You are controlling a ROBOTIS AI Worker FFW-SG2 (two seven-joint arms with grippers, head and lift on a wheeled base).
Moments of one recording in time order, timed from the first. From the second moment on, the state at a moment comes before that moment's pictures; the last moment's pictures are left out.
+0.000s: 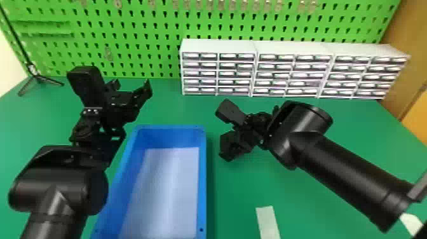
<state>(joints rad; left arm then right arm) -0.17 0.12 -0.04 -1.73 0.21 0.25 -0.03 -0.84 -0.24 0.94 -1.02 -0.08 0.57 0.52</state>
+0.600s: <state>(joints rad) -0.17 0.12 -0.04 -1.73 0.21 0.25 -0.03 -0.82 -0.18 0.93 -0.90 -0.06 0.50 0.50</state>
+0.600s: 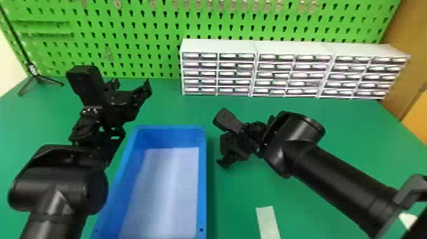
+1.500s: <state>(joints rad) -0.18 0.11 -0.03 -1.73 0.21 0.24 -0.03 -0.82 -0.18 0.95 -0.86 -0.12 0.49 0.50</state>
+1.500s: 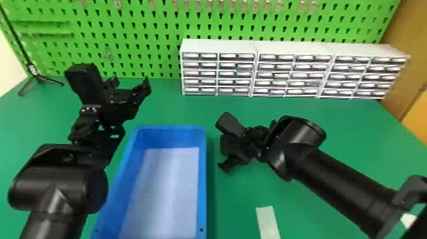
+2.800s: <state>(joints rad) -0.16 0.12 -0.02 -1.73 0.21 0.23 -0.03 -0.79 -0.22 0.83 -1.02 -0.05 0.61 0.57</state>
